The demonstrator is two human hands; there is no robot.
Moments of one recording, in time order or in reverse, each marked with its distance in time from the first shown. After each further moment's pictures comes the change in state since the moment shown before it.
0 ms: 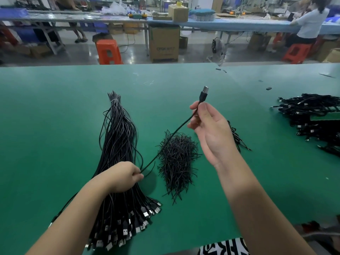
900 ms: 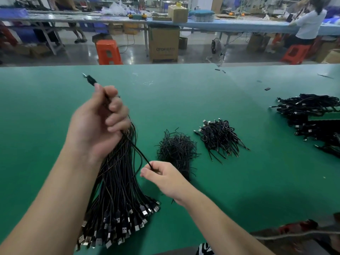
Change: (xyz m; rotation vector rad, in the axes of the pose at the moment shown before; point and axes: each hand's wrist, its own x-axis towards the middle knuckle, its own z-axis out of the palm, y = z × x) left_hand -0.054 0.054 -0.109 -1.887 0.299 0.606; right_hand -0.062 0.096 0.019 -0.584 -0.424 0.400
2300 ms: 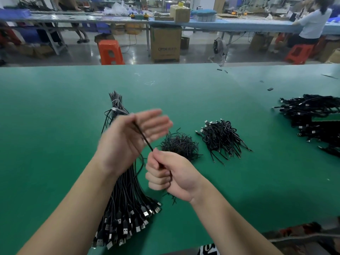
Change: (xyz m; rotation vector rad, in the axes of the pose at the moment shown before) left_hand -0.009 -0.048 0.005 0.123 -0.165 -0.103; right_hand -0.004 -0.034 -0.014 0.799 -0.448 -0.071
